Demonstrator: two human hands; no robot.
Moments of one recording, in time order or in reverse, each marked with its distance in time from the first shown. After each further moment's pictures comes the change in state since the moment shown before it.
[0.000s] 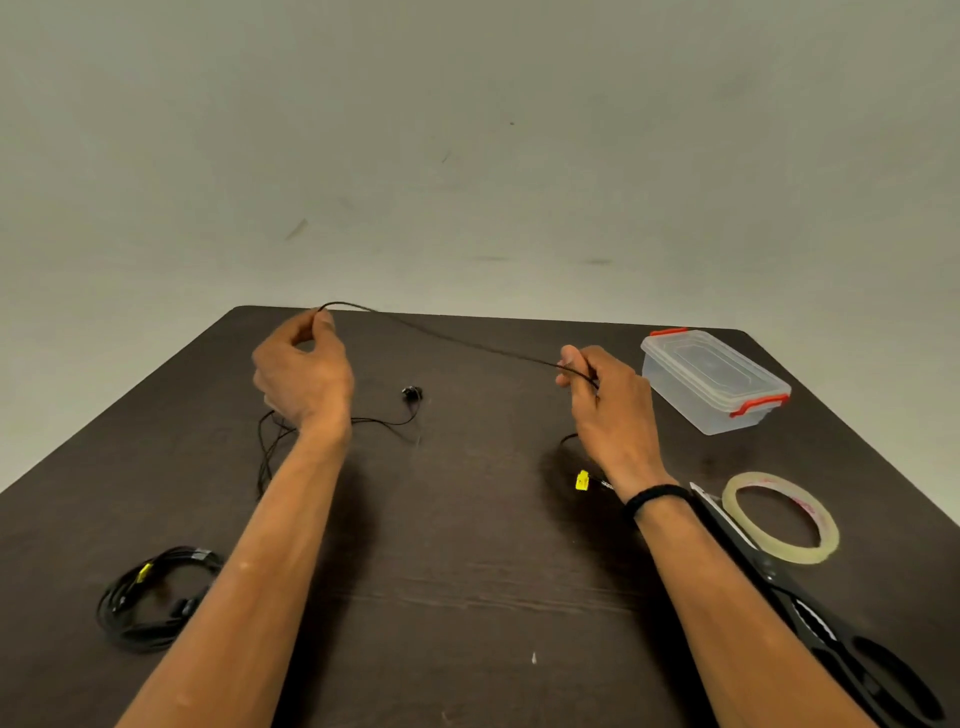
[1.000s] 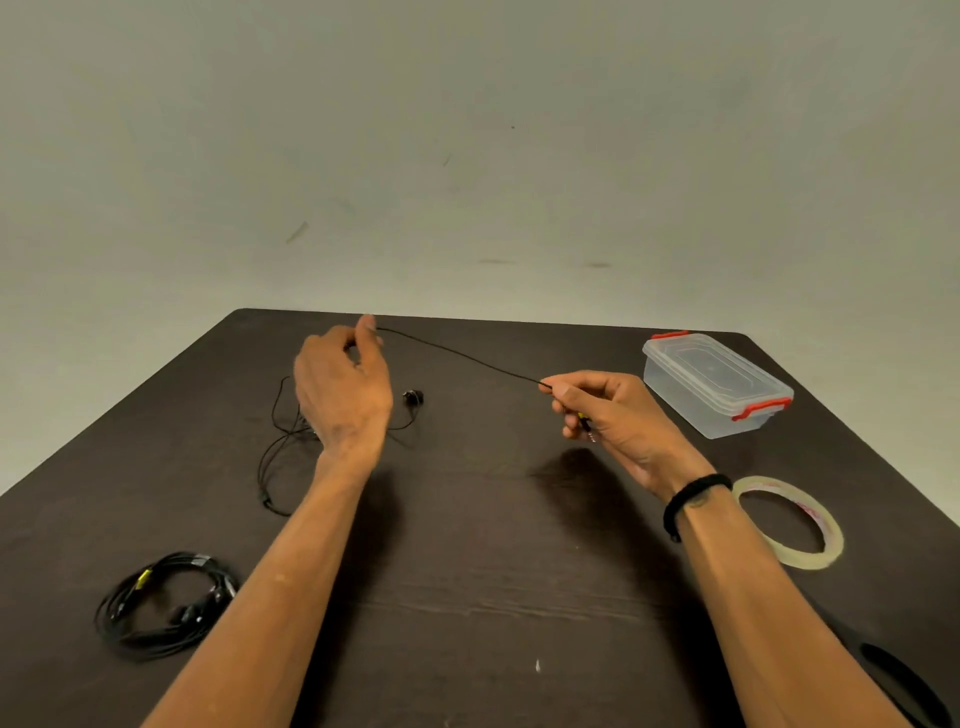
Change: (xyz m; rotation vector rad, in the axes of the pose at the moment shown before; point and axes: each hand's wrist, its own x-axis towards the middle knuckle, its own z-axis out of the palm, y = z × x) left_hand -0.007 -0.024 0.013 0.274 -0.182 0.400; right_hand 0.006 0.005 -0.018 0.702 -0.451 0.441
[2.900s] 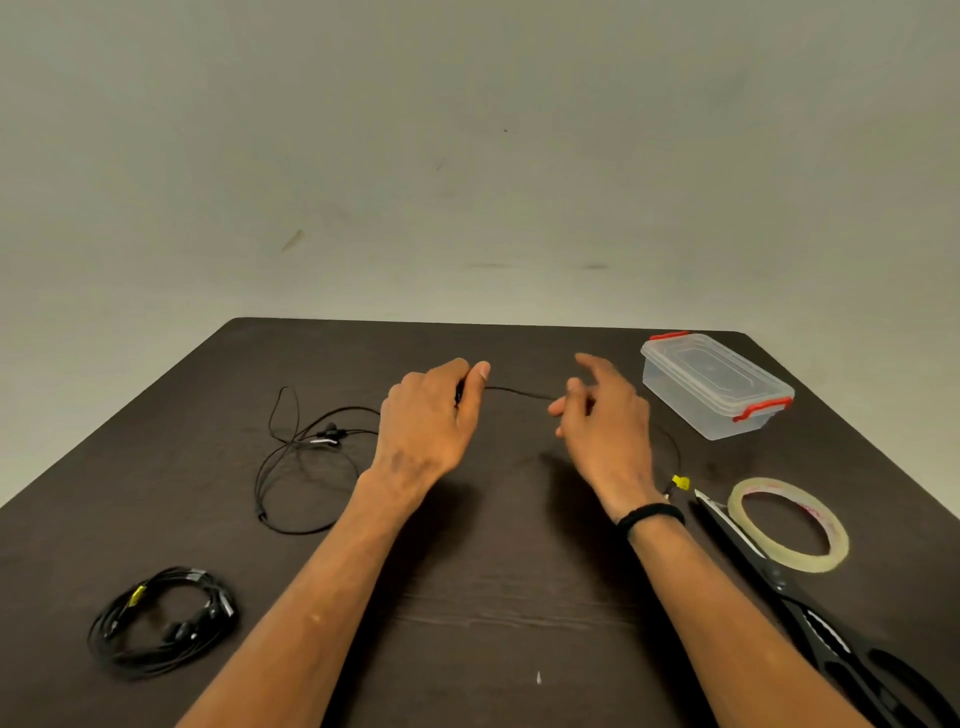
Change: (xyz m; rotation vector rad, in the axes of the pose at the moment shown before) left_hand -0.043 0.029 0.022 0.112 -0.437 0.469; right_hand -0.007 0.009 0.036 -0.592 0.498 -0.270
